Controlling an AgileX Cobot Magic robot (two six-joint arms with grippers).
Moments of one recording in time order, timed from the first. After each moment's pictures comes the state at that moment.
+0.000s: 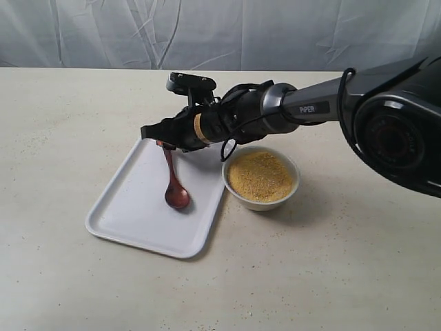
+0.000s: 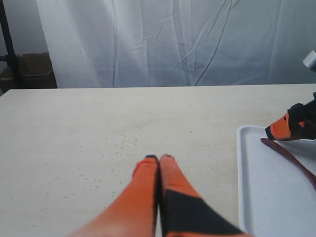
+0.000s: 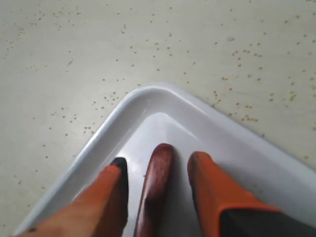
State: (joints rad) left arm -0.05 0.01 0.00 0.00 0.23 0.01; right arm 0.64 2.37 -1.59 -1.69 -0.20 2.07
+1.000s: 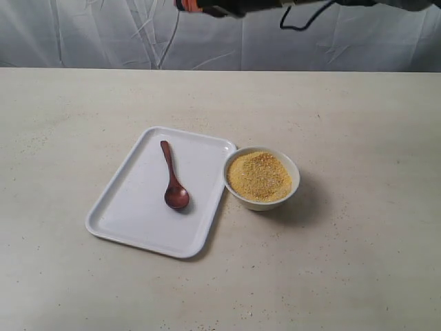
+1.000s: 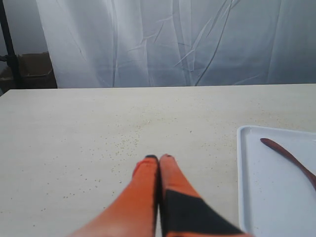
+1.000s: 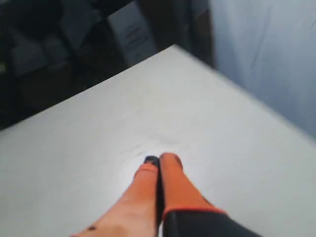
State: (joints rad) left arm -0.05 0.01 0.00 0.00 0.23 0.01; right arm 0.35 2.07 -1.78 -1.75 -0.81 1.75
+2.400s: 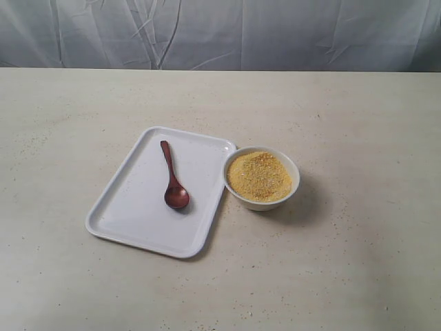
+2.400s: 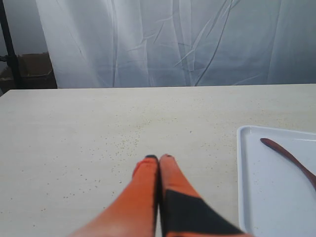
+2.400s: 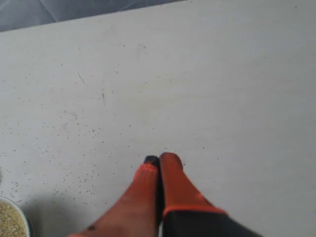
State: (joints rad) left arm -0.05 0.01 0.00 0.00 0.23 0.01; right arm -0.13 1.38 -1.18 0.18 0.74 -0.13
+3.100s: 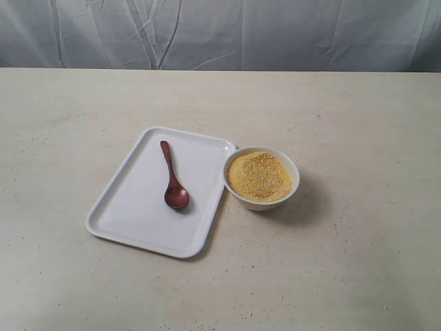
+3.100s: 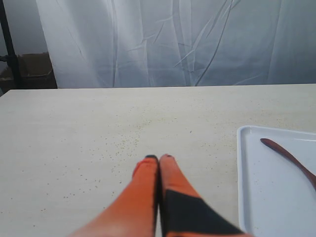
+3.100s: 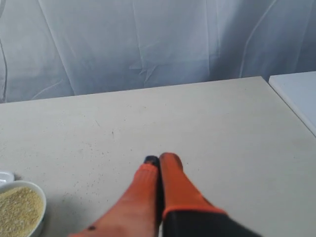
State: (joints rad) left arm -0.05 0.01 0.00 0.00 0.23 0.01; right arm -0.13 0.43 -0.56 0.14 0.57 -0.12
